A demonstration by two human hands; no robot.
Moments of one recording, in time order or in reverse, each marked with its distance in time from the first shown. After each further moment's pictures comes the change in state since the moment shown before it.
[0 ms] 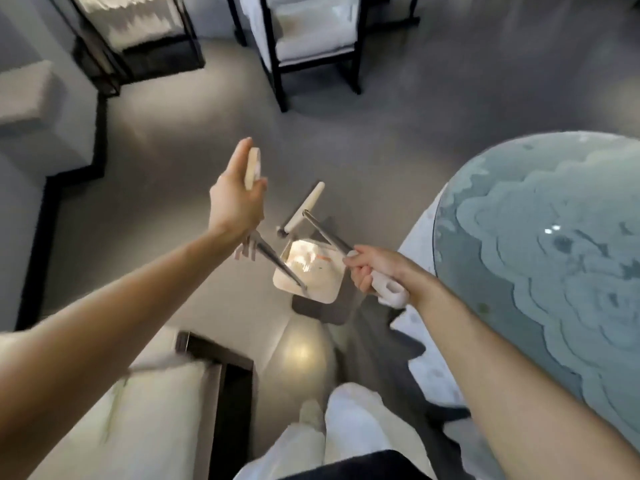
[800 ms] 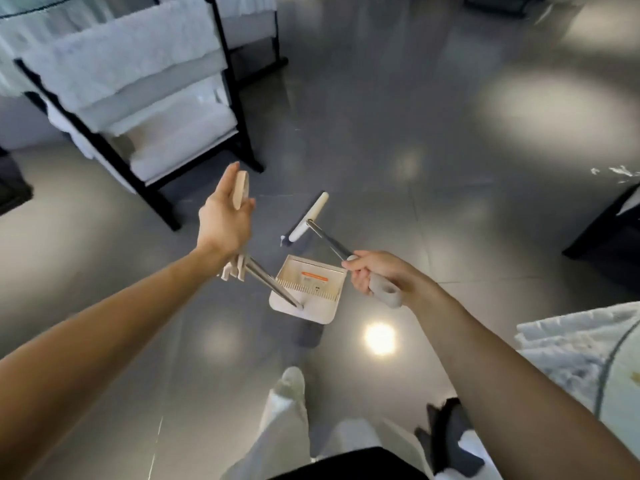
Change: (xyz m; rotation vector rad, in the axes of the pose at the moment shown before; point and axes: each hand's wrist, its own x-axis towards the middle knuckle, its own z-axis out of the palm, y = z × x) left_hand 0.685 0.146 0.341 -0.059 -0.411 0.172; right_hand 0.352 -0.556 -0.199 0.328 0.288 -0.185
